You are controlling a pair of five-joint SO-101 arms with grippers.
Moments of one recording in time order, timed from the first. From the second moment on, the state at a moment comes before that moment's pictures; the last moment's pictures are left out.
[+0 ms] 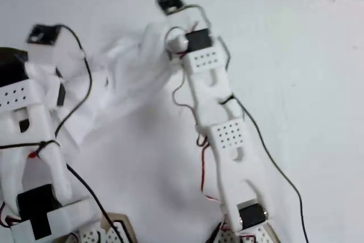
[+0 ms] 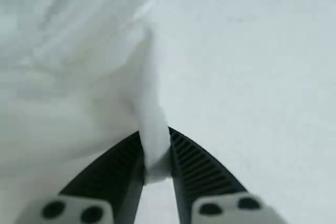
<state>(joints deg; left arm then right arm) -28.6 -11.5 9.8 81.2 -19.6 -20.7 66.2 -92.3 100.0 9.2</state>
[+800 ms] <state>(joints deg) -7.4 -11.4 -3.7 91.9 -16.0 -4.3 -17.7 3.8 92.1 13.6</state>
